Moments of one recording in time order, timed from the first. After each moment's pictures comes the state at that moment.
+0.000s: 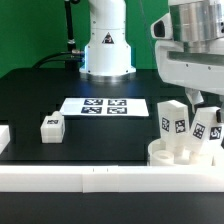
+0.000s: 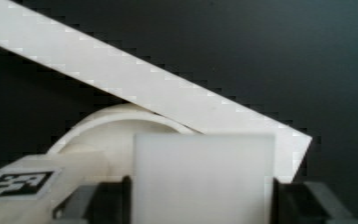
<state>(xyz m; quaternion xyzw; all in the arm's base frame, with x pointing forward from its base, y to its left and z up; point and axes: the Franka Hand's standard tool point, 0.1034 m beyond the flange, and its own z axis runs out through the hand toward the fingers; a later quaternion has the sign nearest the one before) 0.624 0.127 0.087 -0.84 0.53 0.03 0.09</state>
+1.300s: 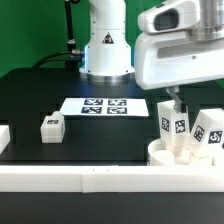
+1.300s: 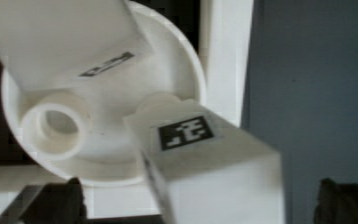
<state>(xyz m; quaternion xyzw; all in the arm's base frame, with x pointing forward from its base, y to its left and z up) 0.623 0.125 0.101 -1.00 -0.07 -0.02 0.07</state>
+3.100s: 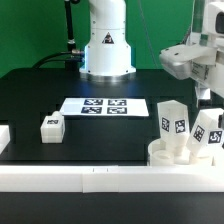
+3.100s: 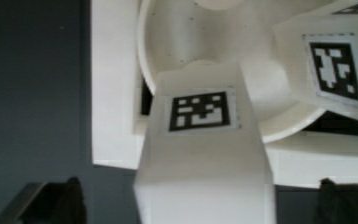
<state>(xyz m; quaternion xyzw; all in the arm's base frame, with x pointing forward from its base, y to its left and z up) 0.634 0.126 0.087 -0.68 -0.74 -0.01 -0.02</state>
